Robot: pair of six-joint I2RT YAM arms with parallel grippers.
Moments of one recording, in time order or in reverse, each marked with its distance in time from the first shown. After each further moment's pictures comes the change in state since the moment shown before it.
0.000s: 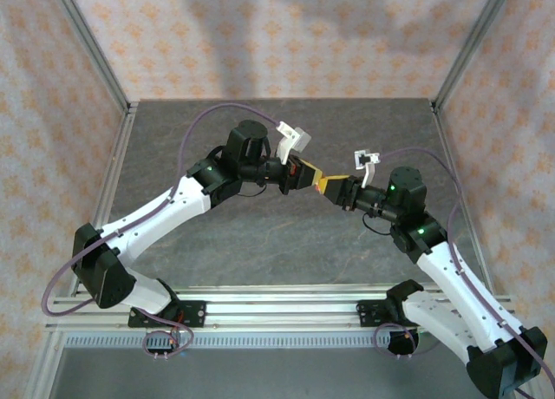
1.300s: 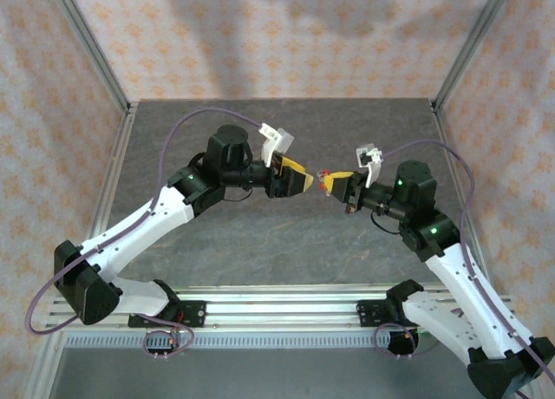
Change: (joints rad) left arm 0.038 -0.124 -0.093 0.013 0.028 -0.040; right arm 0.007 -0.029 0.140 -0.212 0.027 -0.267
